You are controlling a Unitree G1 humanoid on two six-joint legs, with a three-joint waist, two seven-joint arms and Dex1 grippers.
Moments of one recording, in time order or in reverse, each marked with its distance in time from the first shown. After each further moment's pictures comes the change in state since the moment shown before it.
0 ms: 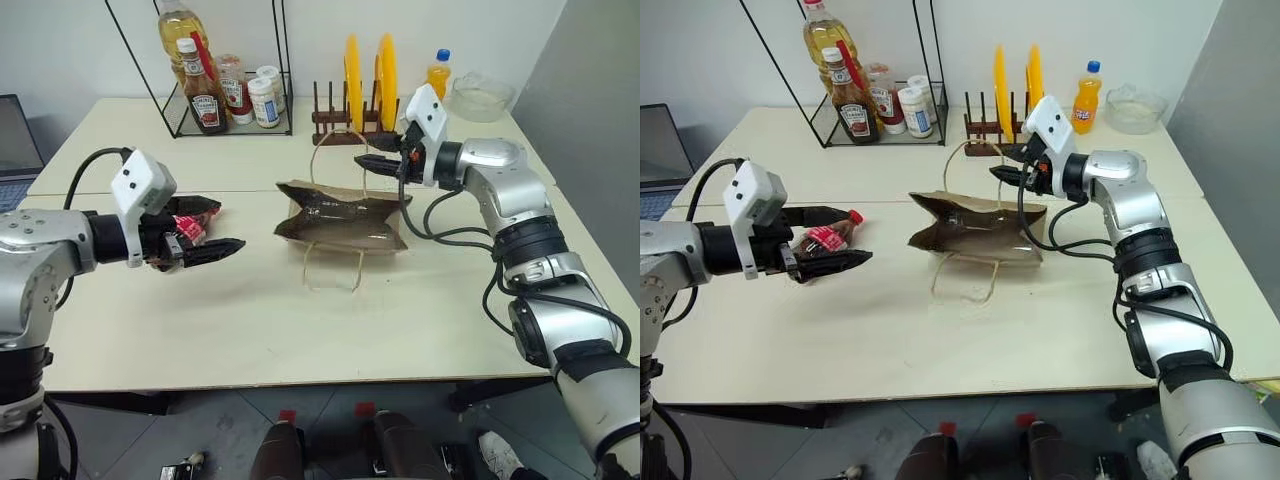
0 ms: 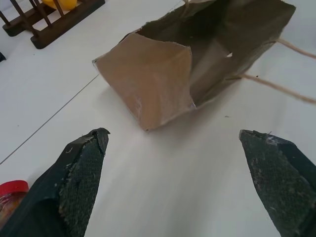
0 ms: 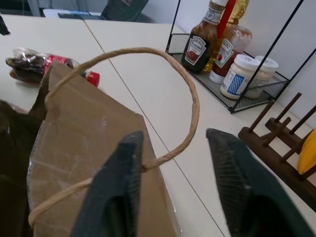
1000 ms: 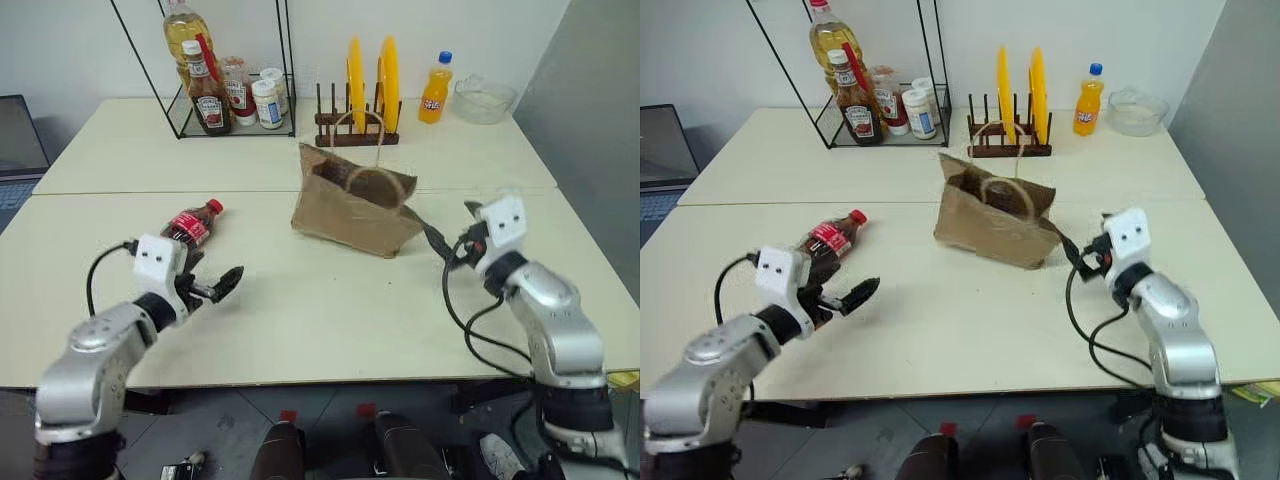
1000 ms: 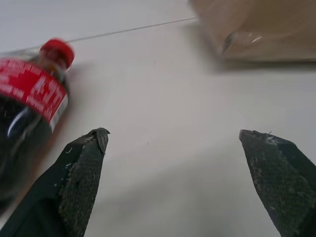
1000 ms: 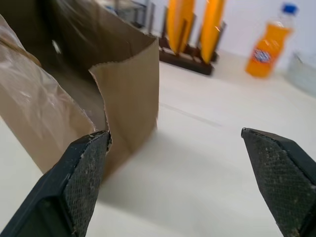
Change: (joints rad) left arm 0.412 -0.485 0.095 -0.195 0.082 -0.024 0.627; right arm 0.963 0.057 -0.265 -1.090 -0.027 0.364 -0.643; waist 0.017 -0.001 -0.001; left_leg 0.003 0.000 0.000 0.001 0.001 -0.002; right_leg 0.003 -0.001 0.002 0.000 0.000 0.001
